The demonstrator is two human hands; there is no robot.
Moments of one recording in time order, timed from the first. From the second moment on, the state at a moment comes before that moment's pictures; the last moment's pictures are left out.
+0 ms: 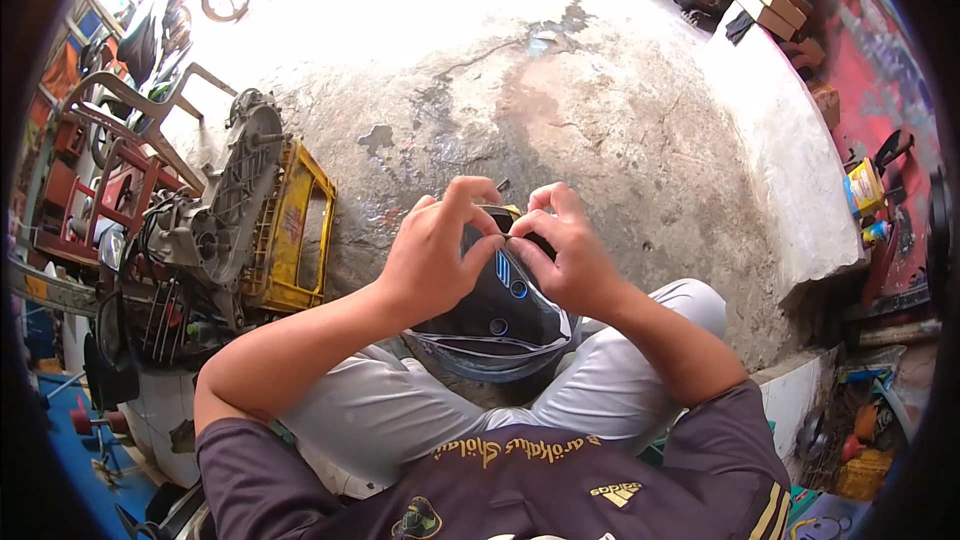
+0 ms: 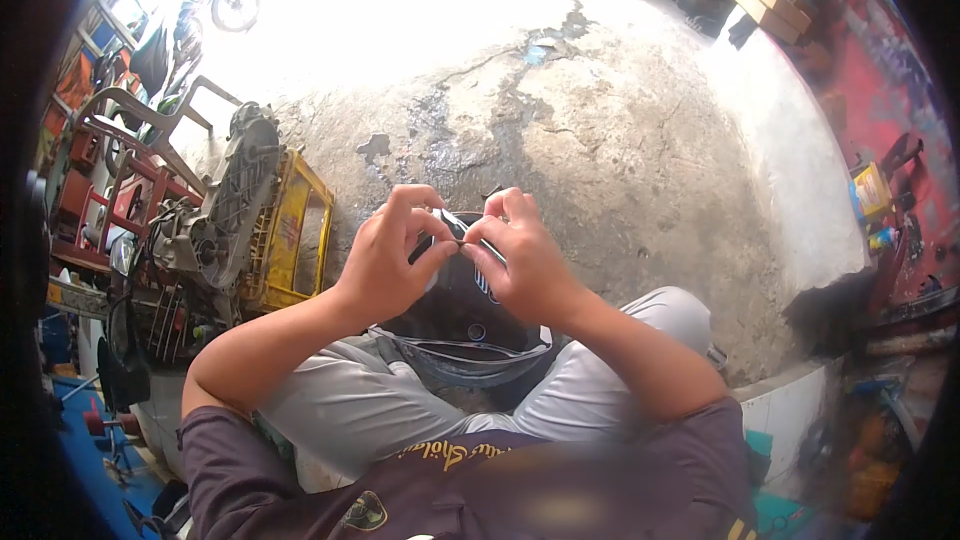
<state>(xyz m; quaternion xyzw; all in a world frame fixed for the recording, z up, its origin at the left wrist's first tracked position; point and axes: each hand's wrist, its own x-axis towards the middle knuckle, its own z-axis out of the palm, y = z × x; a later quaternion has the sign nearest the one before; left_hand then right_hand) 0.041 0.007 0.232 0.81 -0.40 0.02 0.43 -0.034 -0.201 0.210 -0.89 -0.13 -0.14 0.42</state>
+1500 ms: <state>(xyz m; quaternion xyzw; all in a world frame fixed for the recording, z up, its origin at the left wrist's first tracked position) 0.045 0.010 0.230 0.81 -0.37 -0.08 0.45 -0.035 -0.205 0.210 -0.89 -0.12 -0.08 0.42</state>
